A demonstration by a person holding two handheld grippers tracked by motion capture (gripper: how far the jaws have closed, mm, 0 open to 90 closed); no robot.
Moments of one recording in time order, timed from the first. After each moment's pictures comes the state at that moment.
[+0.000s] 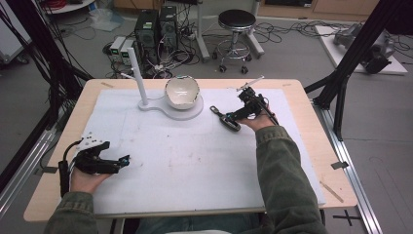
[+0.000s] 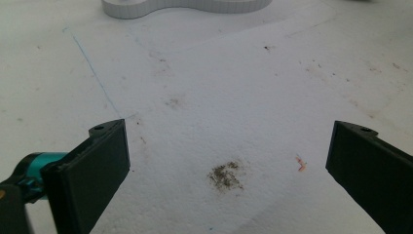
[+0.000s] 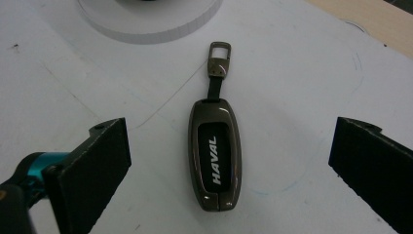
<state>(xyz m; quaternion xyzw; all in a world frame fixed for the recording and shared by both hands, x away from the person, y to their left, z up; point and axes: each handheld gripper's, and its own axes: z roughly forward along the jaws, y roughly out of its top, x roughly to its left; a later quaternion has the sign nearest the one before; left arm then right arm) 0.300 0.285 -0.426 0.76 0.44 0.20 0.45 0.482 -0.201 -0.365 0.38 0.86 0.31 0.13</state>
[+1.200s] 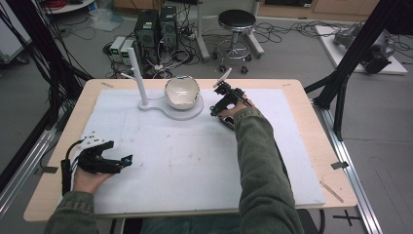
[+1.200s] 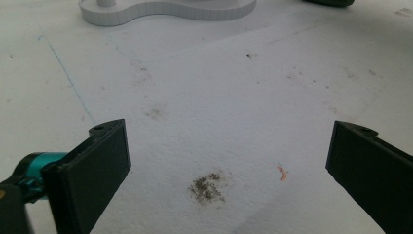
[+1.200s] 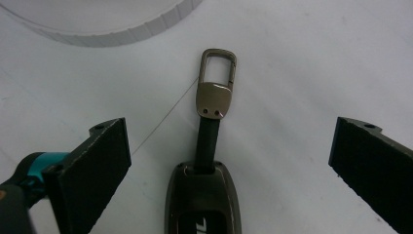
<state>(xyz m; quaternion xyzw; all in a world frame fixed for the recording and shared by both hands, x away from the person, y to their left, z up) 0.302 0.279 -0.425 0.76 0.42 0.18 0.46 0.557 -0.136 -0.400 0.38 0.90 0.17 0.09</state>
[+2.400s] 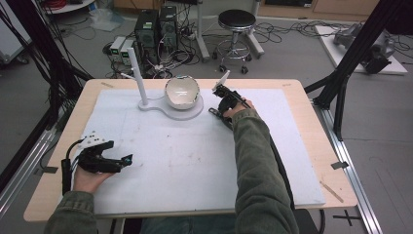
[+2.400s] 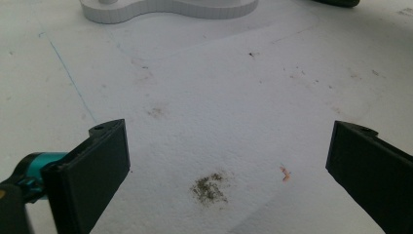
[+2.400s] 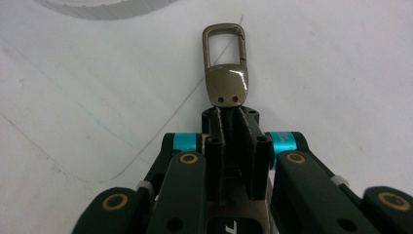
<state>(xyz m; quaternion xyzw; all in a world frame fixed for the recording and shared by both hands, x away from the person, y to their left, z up) 0.304 0.279 -0.426 0.76 0.43 0.18 0.46 0.561 -0.135 -0.409 0.39 0.91 0.15 0.02</state>
